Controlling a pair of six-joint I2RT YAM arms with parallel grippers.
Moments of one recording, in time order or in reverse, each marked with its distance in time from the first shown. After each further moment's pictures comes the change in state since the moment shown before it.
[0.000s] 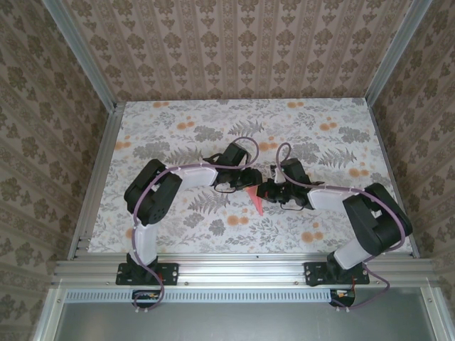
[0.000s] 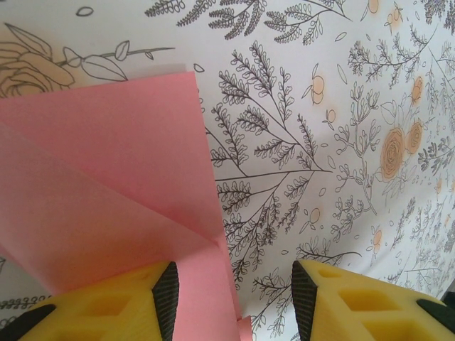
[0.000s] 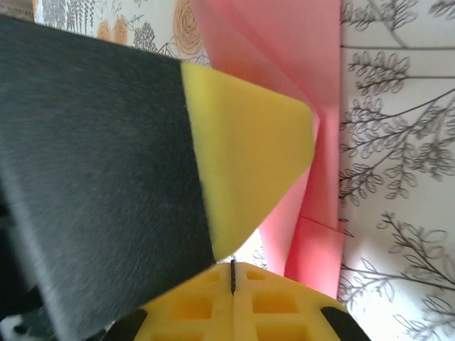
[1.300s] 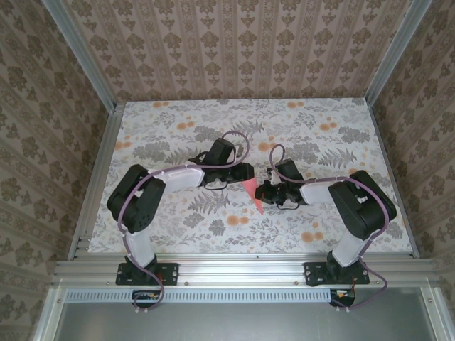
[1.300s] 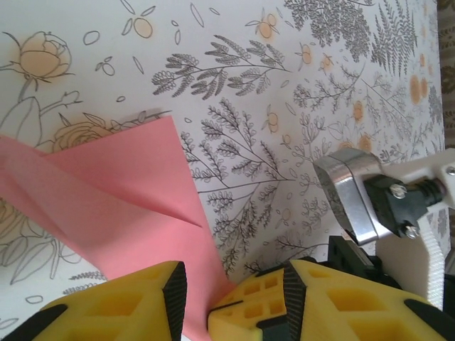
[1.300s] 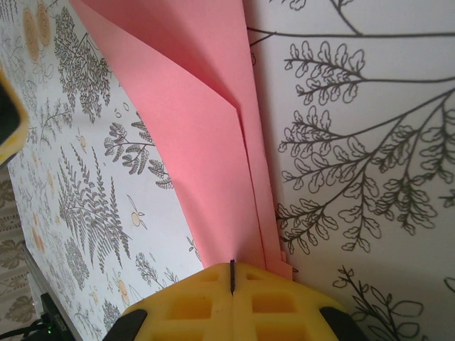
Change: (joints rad) left arm 0.064 -0.142 -0.113 0.093 0.014 0.100; right arm 0.002 0.150 0.057 -0.024 0.026 -0.029
